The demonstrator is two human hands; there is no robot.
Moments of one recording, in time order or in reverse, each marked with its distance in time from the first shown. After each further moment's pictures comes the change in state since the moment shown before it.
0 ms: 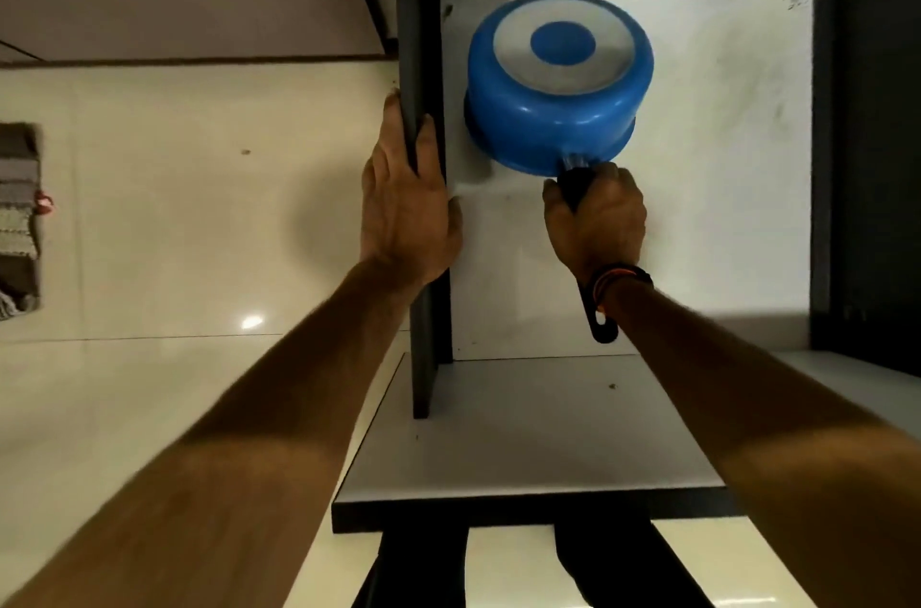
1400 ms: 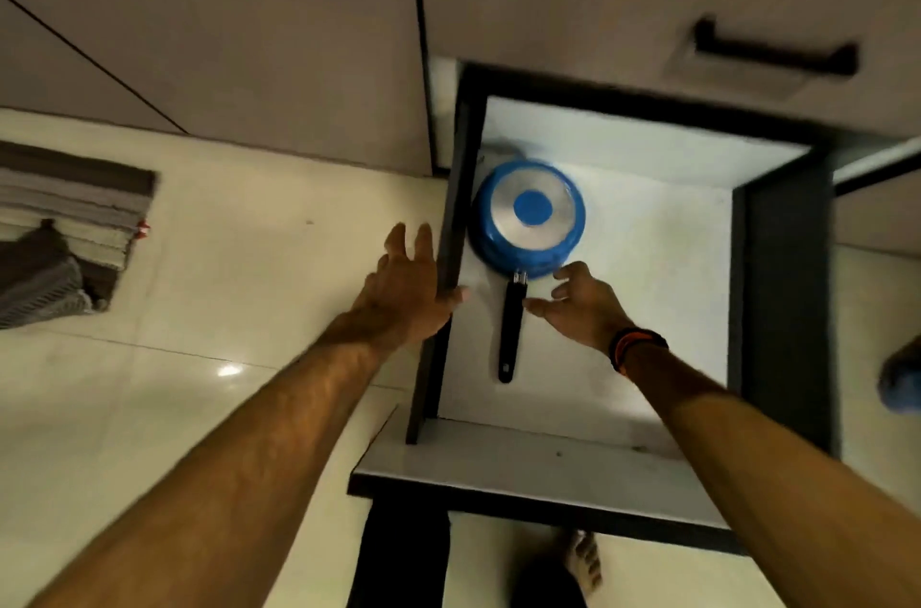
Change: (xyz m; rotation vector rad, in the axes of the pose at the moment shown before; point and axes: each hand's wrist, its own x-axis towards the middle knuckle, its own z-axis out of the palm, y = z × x) left_hand -0.037 0.018 -0.156 -0.234 -0.402 -0.242; right_hand -0.009 -0.065 -0.122 -0.059 -0.603 -0.094
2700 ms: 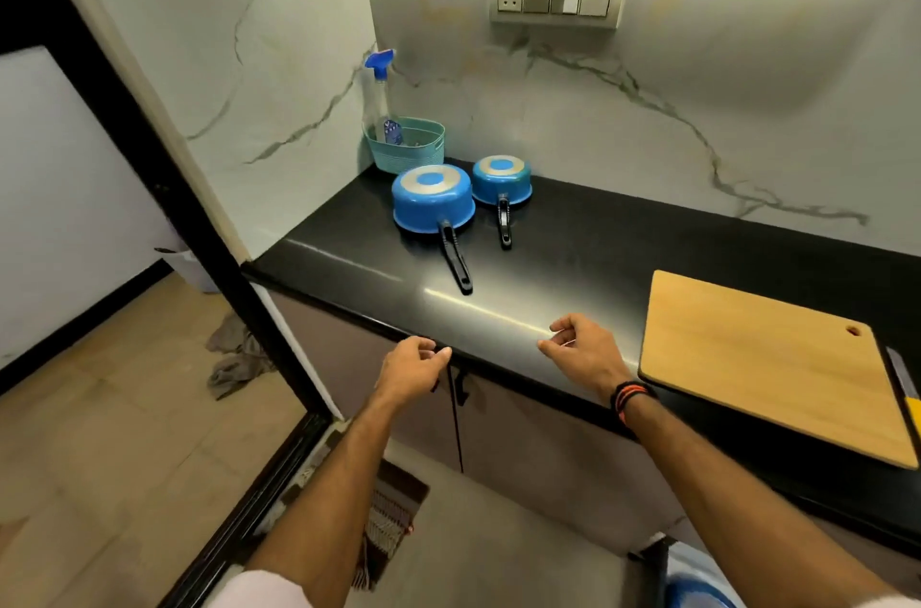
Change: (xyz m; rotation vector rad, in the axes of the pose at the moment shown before) left_hand -0.233 -0.183 -0.630 -0.687 0.581 -0.175; right_hand -0.225 -0.700 -0.121 -0.012 0.260 -0.628
